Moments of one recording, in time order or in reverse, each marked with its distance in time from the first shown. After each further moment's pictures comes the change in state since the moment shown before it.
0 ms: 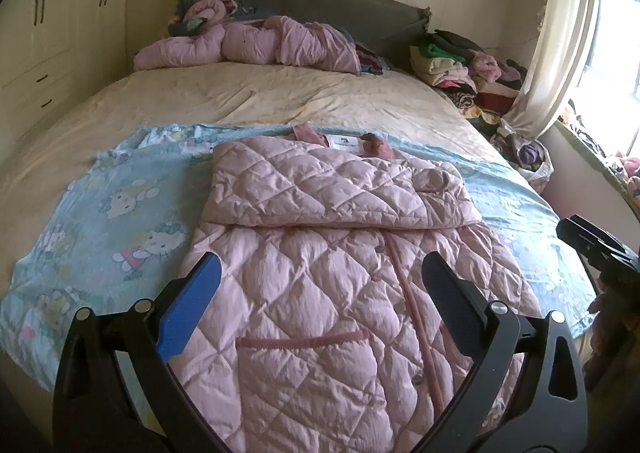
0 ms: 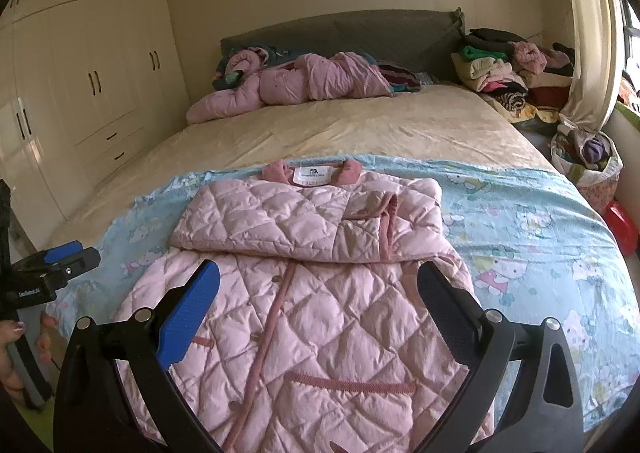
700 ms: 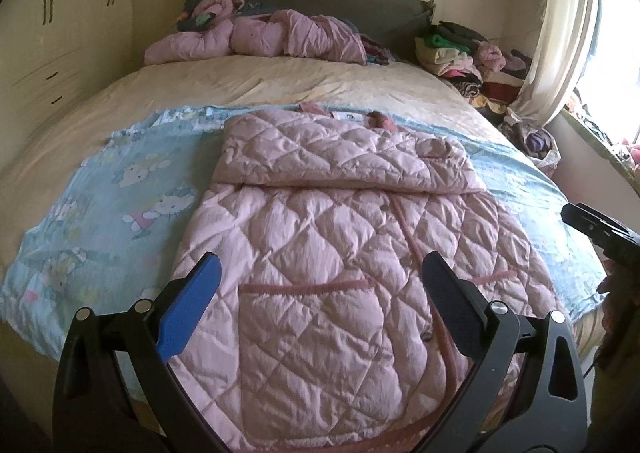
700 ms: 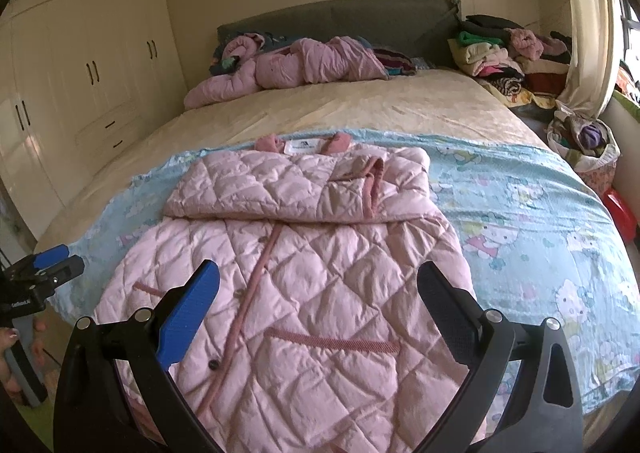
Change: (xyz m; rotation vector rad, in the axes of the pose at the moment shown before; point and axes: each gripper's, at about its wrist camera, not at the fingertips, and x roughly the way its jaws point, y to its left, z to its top) left arm -0.013 -0.007 -0.056 0.007 0.015 0.041; right arm -0.009 -0.019 -0.044 0.002 0.050 -0.007
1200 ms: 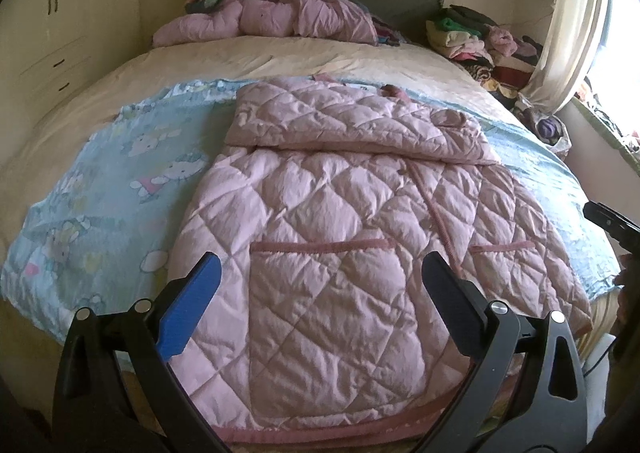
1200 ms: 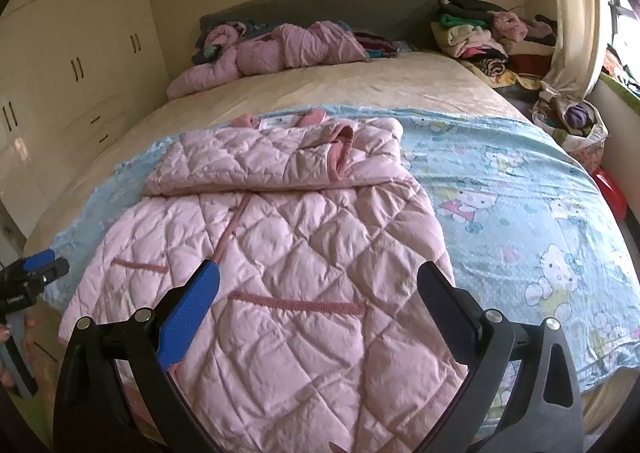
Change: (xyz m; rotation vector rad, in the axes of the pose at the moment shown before) left arm 0.009 0.008 -0.030 -0.011 0.061 0.043; right arm 0.000 -0.029 -0.034 0.024 0.049 -0.042
